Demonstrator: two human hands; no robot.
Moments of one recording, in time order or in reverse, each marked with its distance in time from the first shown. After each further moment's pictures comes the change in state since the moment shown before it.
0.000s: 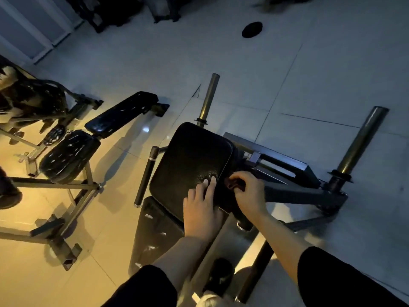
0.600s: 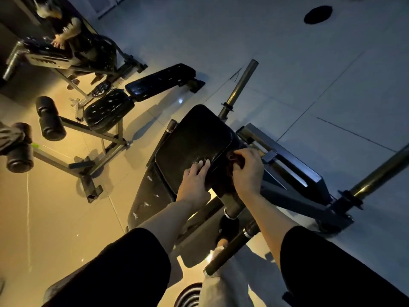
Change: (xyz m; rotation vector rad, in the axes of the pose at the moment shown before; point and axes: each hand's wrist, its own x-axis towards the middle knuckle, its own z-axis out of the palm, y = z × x) left_hand 0.010 0.046 -0.025 -0.143 -0.237 -0.370; right_hand 0.030 -0.009 -0.043 -0.027 -0.067 -0.117
